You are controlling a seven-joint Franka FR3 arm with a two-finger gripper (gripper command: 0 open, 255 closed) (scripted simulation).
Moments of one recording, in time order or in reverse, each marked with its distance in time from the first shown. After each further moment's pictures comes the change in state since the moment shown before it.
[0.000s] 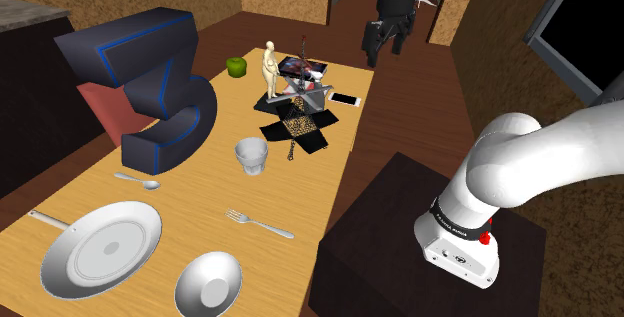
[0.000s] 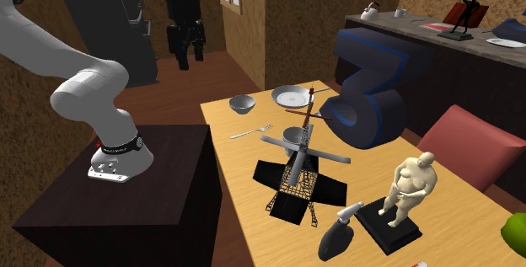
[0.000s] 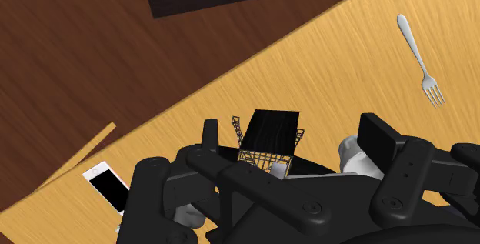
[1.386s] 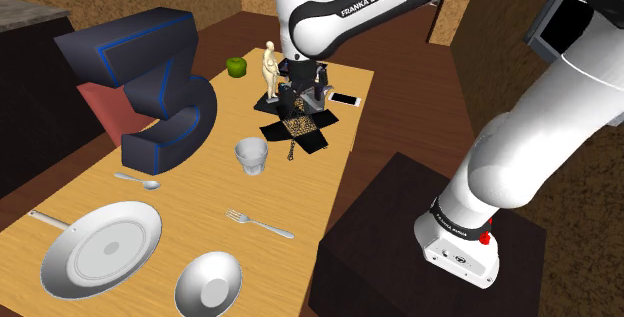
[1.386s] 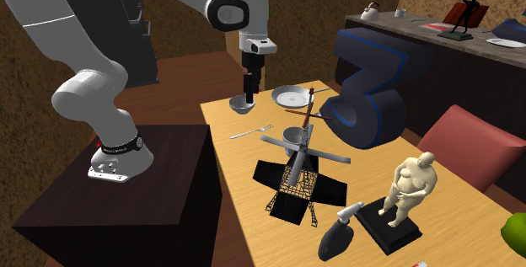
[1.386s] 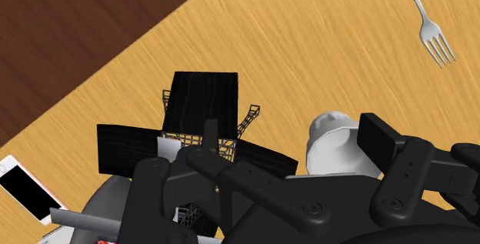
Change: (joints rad) arm 0.040 0.604 0.166 0.100 0.001 0.453 0.290
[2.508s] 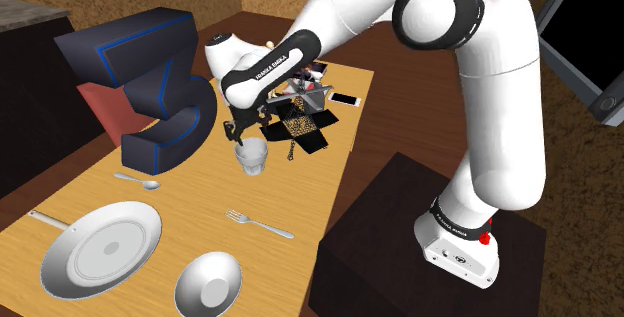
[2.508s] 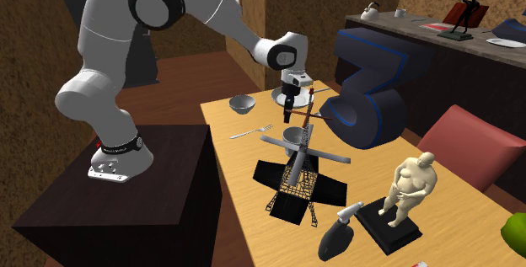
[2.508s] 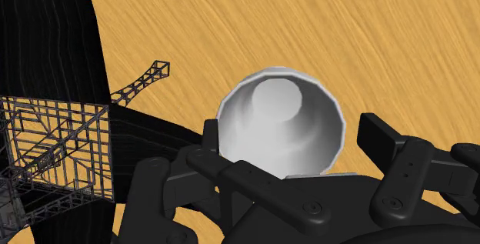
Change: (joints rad) arm 0.102 0.685 0.016 0.526 -0.146 0.099 0.232
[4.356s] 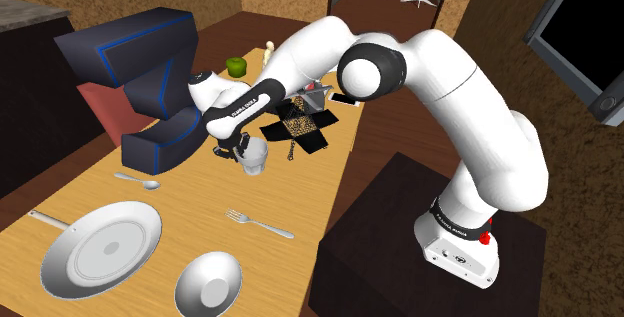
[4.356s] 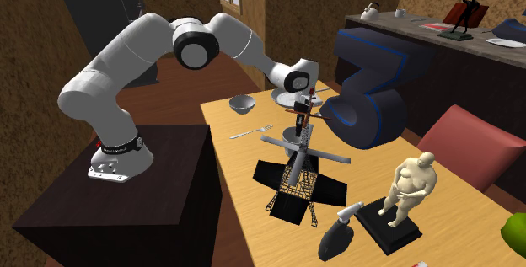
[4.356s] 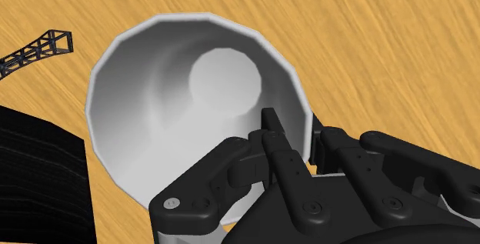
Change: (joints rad) arm 0.072 0.409 -0.034 0.415 -0.030 -0.021 0.038
